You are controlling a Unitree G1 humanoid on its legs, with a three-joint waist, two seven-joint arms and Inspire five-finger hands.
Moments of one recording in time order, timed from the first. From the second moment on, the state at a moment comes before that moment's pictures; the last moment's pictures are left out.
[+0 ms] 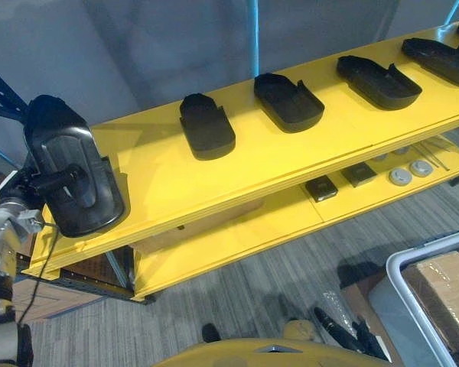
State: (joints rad) left arm -0.28 0.93 0.24 0.71 -0.52 0.20 -0.25; right arm 0.53 -0.15 -0.15 0.63 0.08 -0.20 0.00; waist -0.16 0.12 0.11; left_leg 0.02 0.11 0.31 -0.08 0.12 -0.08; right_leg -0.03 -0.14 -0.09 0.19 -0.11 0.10
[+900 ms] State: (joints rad) left arm -0.60 1.00 0.19 0.81 -0.59 0.28 -0.31; right arm 0.42 -0.16 -0.14 0.61 0.18 -0.21 0.02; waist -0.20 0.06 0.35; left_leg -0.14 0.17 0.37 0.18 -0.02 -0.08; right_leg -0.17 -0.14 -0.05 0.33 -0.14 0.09
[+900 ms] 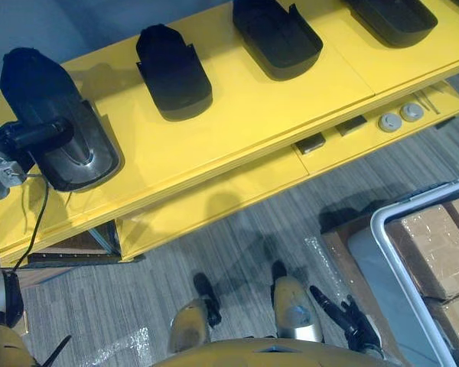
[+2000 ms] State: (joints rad) left arm -0.70 0.88 0.25 0.69 -0.45 0.27 -0.33; right arm 0.37 -0.16 -0.17 0.49 0.26 -0.21 0.02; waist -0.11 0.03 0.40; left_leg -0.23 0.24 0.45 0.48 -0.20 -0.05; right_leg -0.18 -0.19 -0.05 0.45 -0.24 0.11
